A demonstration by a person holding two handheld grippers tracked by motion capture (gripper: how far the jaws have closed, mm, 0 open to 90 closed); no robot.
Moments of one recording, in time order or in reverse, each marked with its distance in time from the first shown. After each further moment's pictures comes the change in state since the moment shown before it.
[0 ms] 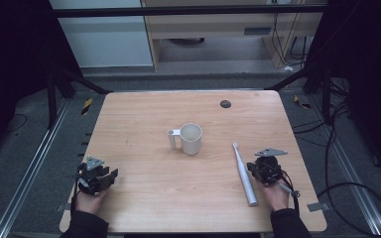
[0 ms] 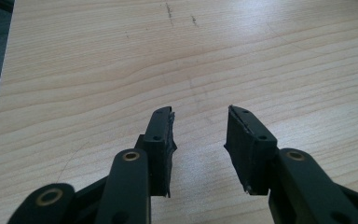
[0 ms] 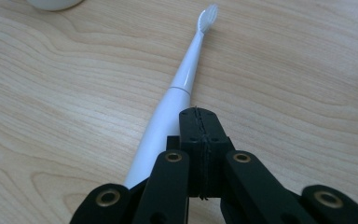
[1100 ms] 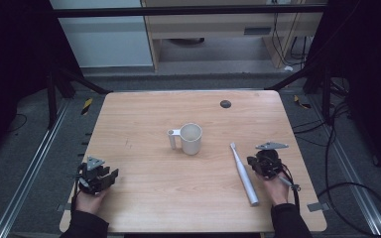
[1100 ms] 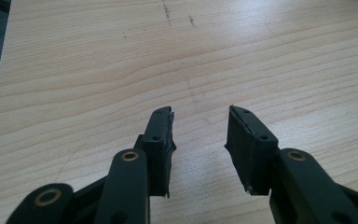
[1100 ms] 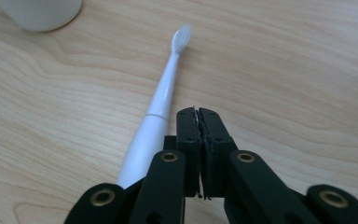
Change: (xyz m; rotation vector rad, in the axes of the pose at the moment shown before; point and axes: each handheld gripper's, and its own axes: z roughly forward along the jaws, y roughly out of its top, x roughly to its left) left arm 0.000 0.000 0.001 -0.002 -0.008 0.003; right arm -0.011 0.015 0.005 -0.015 -0.007 0.015
